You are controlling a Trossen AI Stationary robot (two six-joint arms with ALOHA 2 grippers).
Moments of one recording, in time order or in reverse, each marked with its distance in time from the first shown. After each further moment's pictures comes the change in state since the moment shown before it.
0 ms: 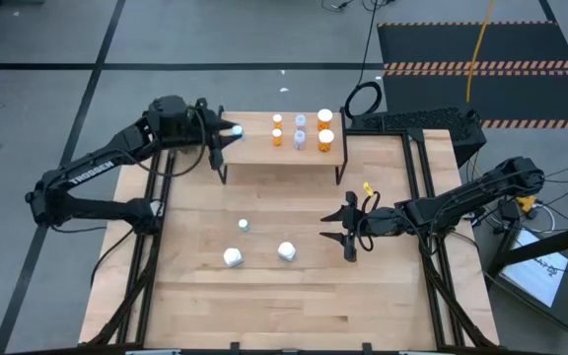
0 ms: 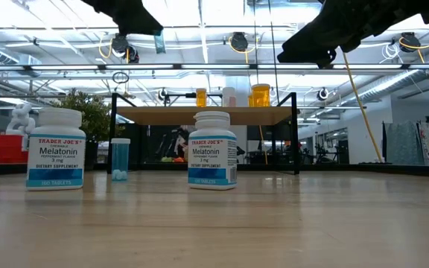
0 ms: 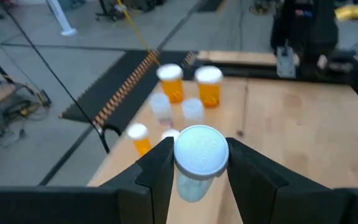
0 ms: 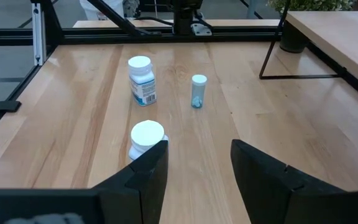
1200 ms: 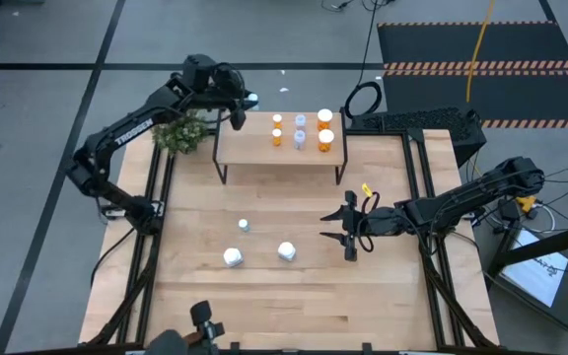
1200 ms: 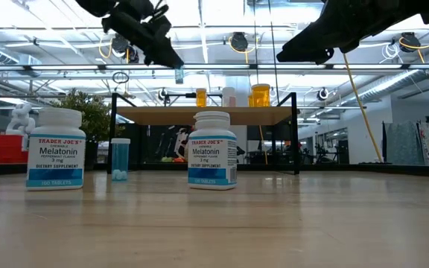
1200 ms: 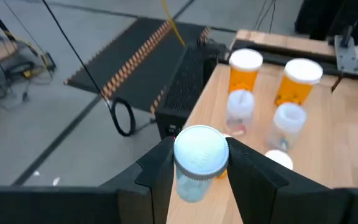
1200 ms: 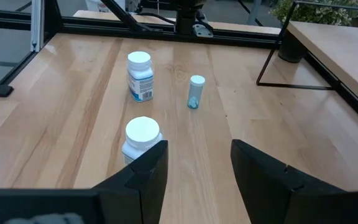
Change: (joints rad) left arm 0.273 0.433 0.297 -0.006 0.184 0.055; right arm -0.002 0.000 0.000 -0.001 0.000 -0.089
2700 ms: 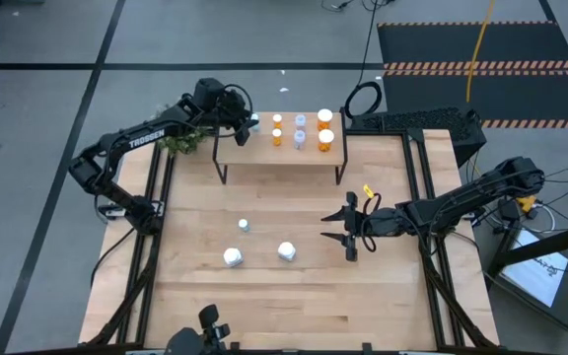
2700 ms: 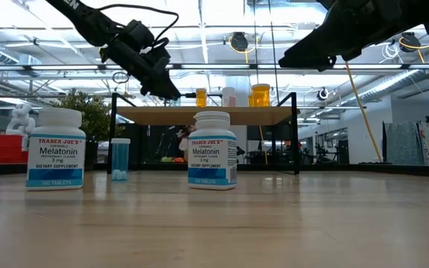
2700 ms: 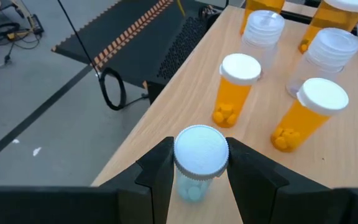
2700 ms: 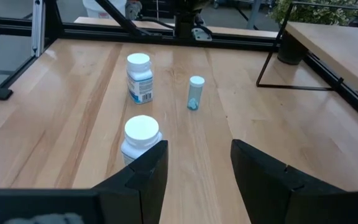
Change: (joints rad) left arm -0.001 0.030 -0.282 0.238 -0.005 -0.064; right arm -0.001 0.000 -0.068 0.106 0.005 0.000
